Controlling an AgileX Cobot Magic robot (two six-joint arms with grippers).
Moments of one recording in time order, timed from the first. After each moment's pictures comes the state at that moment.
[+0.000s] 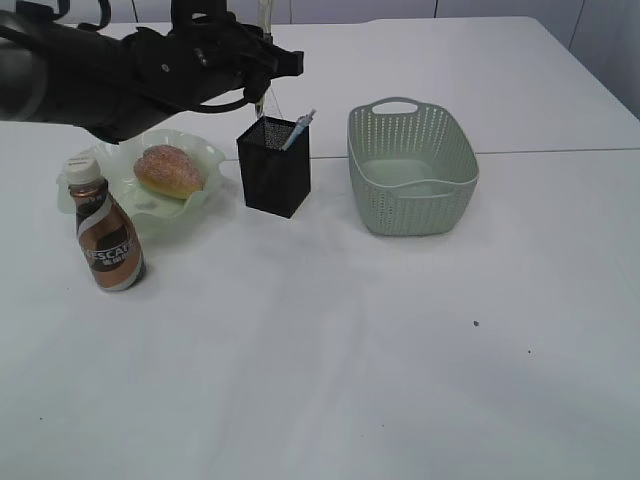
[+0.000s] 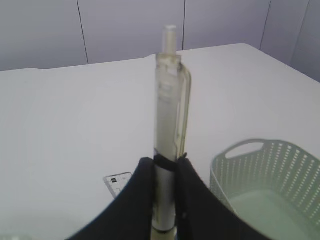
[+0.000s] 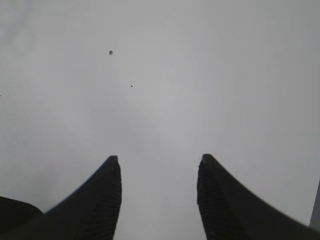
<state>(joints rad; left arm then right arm) -0.52 2.04 -1.44 -0.62 -0.38 0.49 0.42 1.11 -1.11 -0.26 1.25 0.07</state>
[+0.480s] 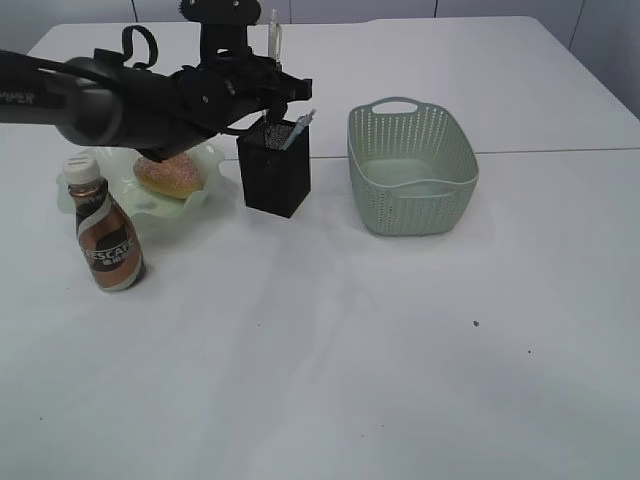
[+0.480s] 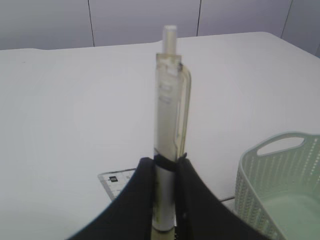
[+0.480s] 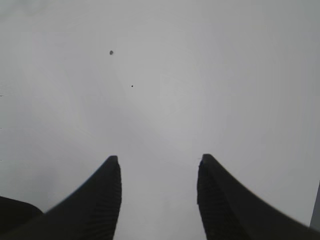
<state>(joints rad) -0.49 2.26 -1.65 -0.62 -0.38 0.48 0.42 1.11 -1.11 -0.26 1.25 0.07</state>
